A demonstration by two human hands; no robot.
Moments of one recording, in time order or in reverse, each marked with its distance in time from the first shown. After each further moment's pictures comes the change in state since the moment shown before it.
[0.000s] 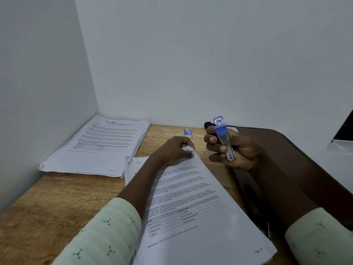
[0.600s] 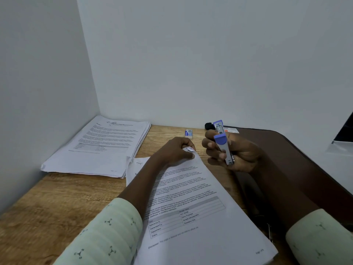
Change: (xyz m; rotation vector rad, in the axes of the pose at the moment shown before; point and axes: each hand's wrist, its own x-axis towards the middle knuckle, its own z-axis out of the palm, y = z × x) left_hand 0.003 -0.003 0.001 0.028 0.019 0.004; right_hand 0.000 0.001 -0.010 -0.034 -0.076 0.076
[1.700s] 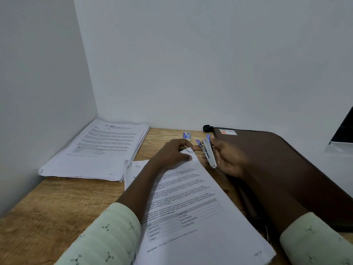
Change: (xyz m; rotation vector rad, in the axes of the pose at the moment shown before) left_hand -0.002 -0.002 -0.002 0.014 0.028 0.021; right_hand 0.010 0.017 -0.019 -0.182 0.975 0.106
